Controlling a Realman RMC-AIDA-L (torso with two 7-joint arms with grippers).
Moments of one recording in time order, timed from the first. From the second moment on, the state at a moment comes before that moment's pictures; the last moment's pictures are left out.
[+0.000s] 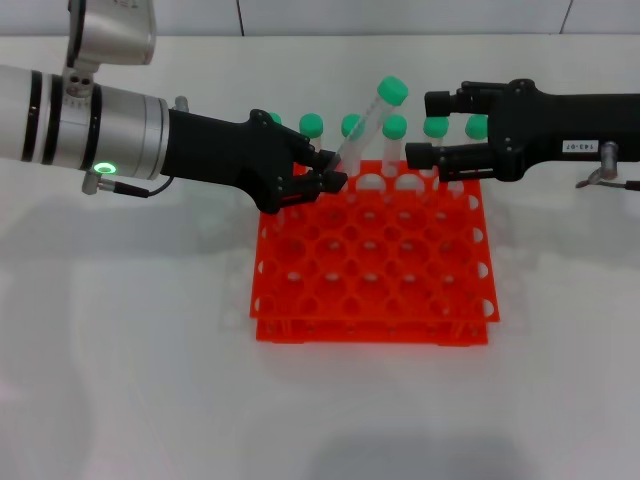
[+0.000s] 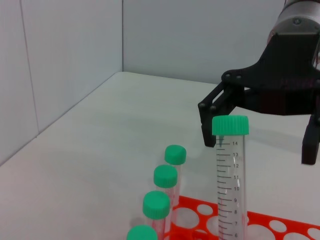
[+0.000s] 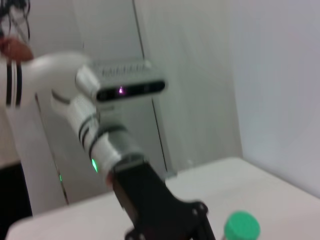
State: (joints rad) left arm -0.81 -2.02 0.89 0.54 2.05 1.44 -1.38; right arm 0.62 2.01 -1.00 -0.76 -1.68 -1.50 1.51
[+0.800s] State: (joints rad) left arm -0.81 -2.02 0.89 0.55 2.05 1.43 -1.37; right arm 0.67 2.03 -1.02 -0.36 -1.35 -1.46 1.24
